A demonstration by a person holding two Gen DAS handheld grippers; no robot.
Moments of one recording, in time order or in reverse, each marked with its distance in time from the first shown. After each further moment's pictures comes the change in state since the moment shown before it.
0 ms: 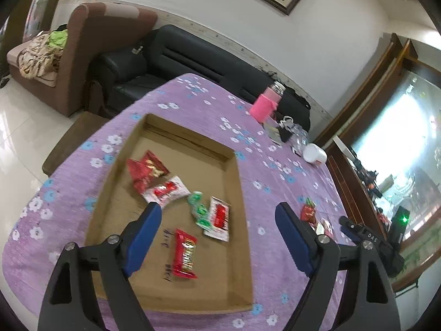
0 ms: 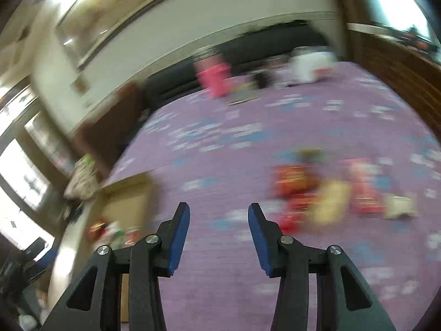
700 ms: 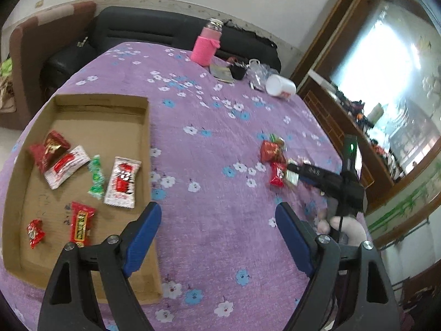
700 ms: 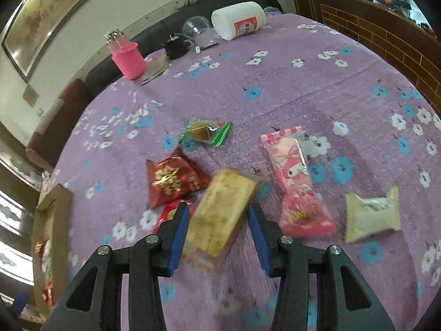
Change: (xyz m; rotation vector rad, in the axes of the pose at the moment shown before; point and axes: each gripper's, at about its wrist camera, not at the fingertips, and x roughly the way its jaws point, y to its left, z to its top) left arm 0.076 -0.127 -0.053 0.262 0.228 -0.033; right arm 0.082 -0.101 0.010 0.128 0.141 -0.156
